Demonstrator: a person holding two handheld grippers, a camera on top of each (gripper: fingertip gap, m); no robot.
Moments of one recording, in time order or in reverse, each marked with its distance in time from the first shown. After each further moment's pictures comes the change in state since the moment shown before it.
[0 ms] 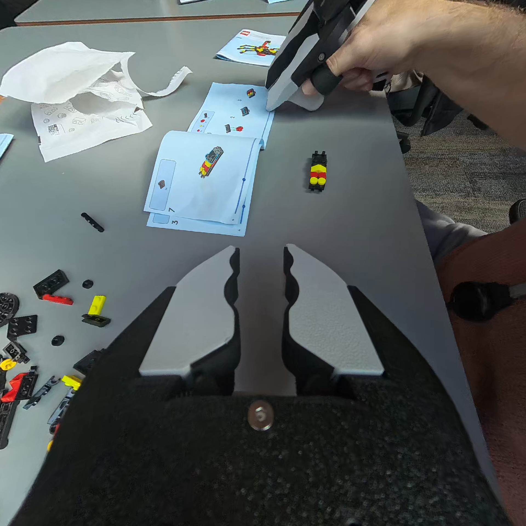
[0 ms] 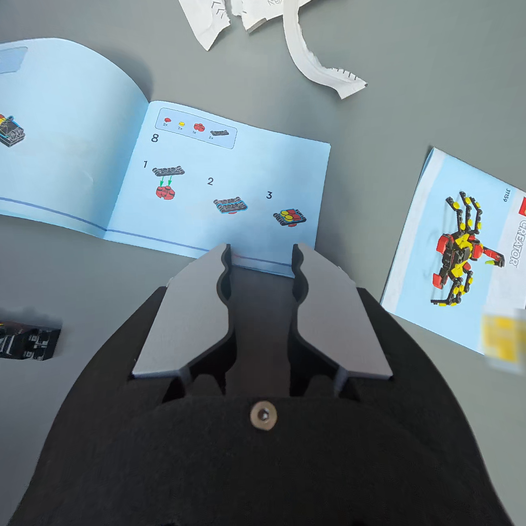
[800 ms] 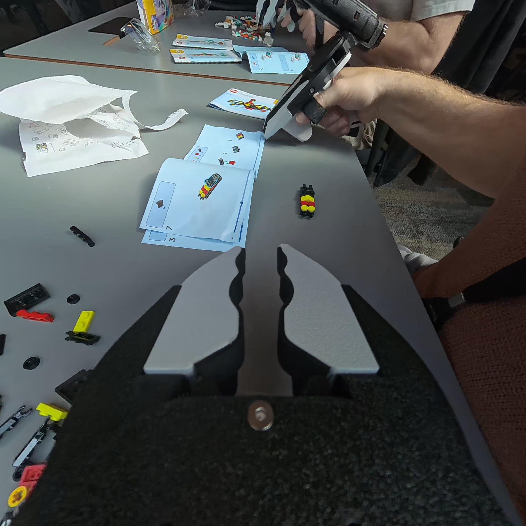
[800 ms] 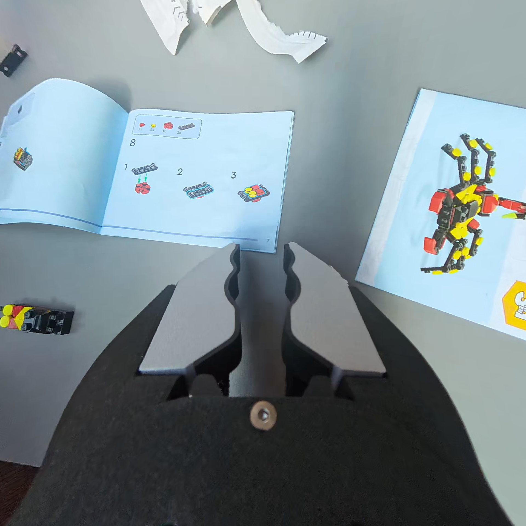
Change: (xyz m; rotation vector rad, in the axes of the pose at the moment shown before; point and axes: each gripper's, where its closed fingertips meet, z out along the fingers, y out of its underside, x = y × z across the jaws) left arm -0.010 -0.010 -0.006 0.169 0.117 -0.085; right arm 0.022 0.012 -0.007 -0.016 -0.149 0.199
